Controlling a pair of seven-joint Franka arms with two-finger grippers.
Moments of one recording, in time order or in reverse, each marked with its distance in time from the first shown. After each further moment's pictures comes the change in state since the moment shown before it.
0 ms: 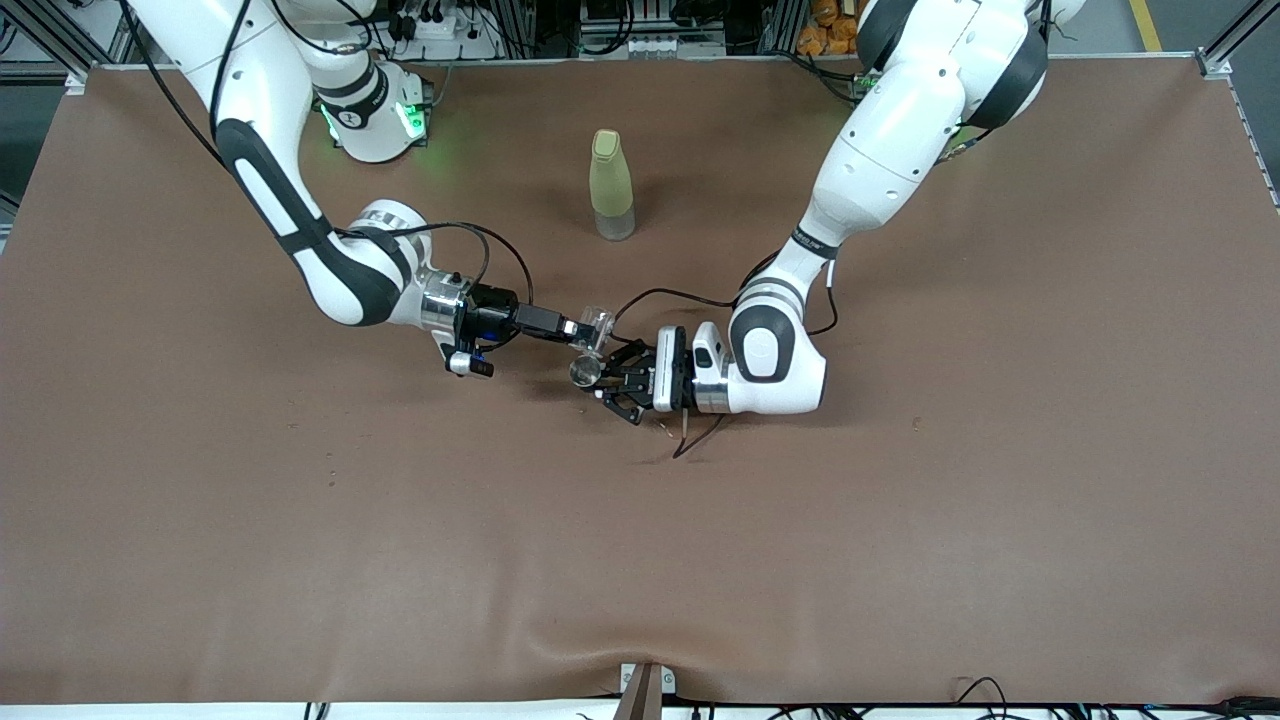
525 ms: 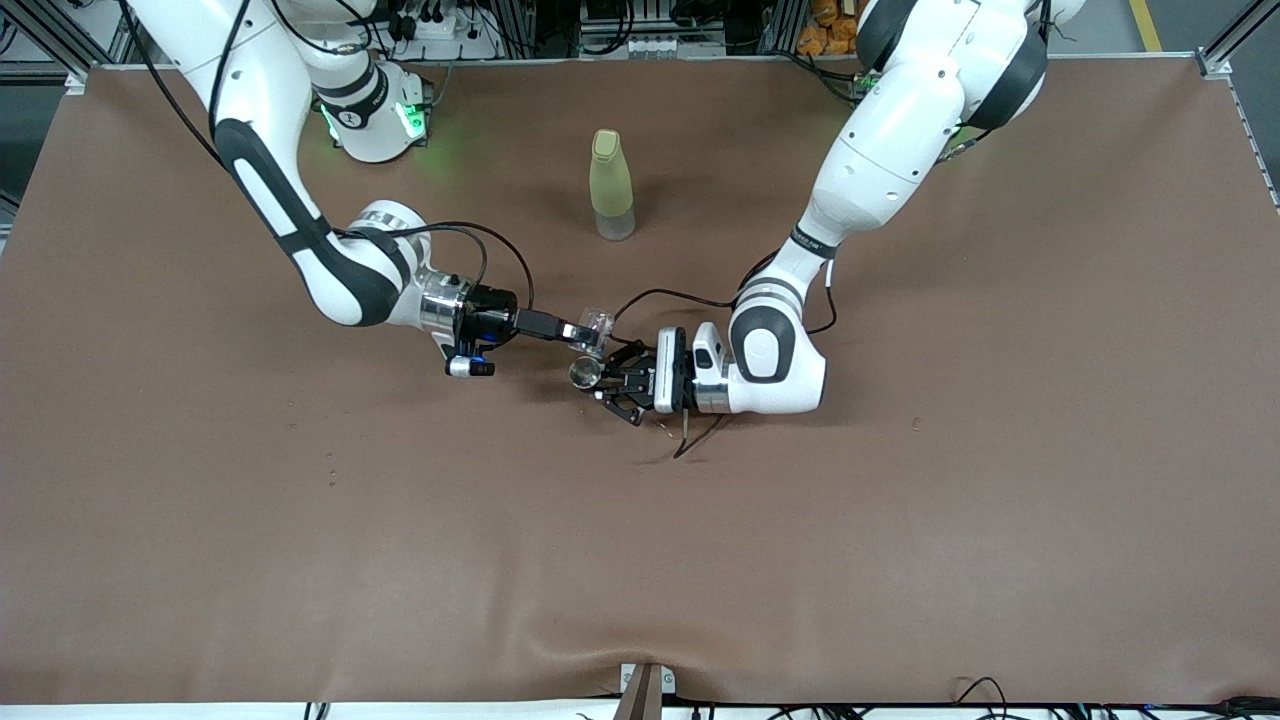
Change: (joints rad) left arm 0.000 0.004 0.000 0.000 -0.021 0.000 0.000; right arm 0.000 0.000 -0.004 0.008 0.000 0.000 0.076
